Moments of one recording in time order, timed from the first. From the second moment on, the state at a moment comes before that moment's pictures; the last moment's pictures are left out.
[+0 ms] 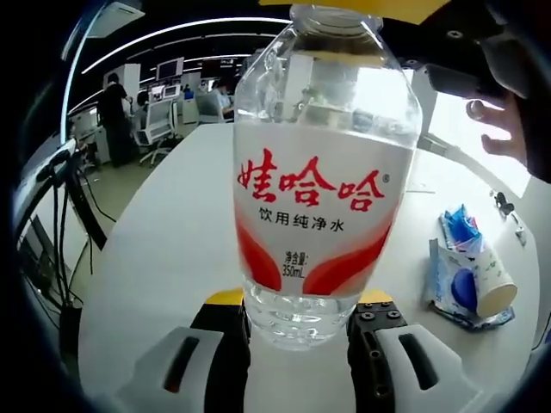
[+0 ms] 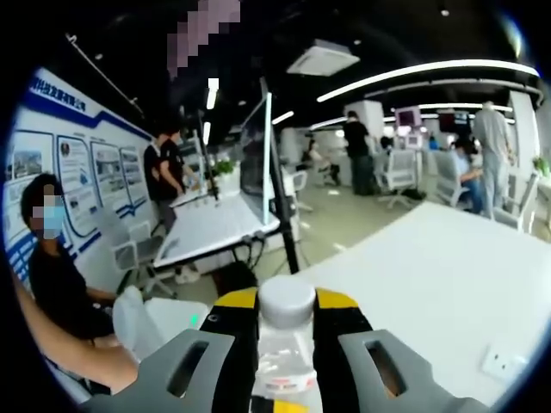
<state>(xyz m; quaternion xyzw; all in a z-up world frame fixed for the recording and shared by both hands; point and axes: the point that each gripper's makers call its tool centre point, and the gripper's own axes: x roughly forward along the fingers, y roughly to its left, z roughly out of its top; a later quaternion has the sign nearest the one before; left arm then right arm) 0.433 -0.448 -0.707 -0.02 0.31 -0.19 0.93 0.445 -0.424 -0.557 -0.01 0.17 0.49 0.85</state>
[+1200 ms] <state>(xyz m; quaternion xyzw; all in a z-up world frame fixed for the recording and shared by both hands) 0.460 -0.431 -0.710 -0.03 0.29 -0.14 0.95 0.459 -0.411 -0.565 -0.03 0.16 0.51 0.85</state>
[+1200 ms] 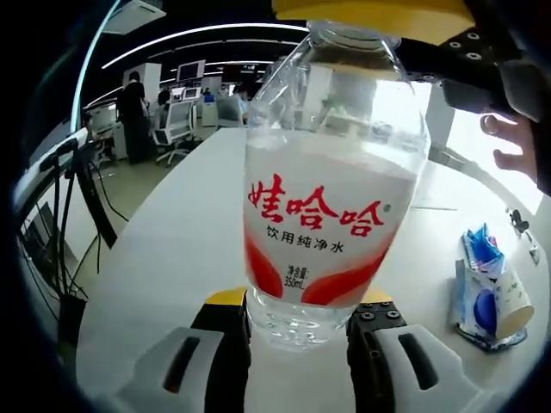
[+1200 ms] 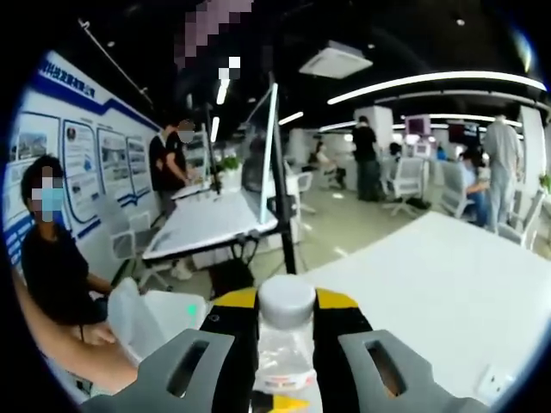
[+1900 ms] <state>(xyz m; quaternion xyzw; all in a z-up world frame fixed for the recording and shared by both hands) 0.468 -0.429 -0.717 -0.01 0.28 -0.09 0.96 0.468 -0.410 -0.575 -0.04 0.15 0.52 0.84</state>
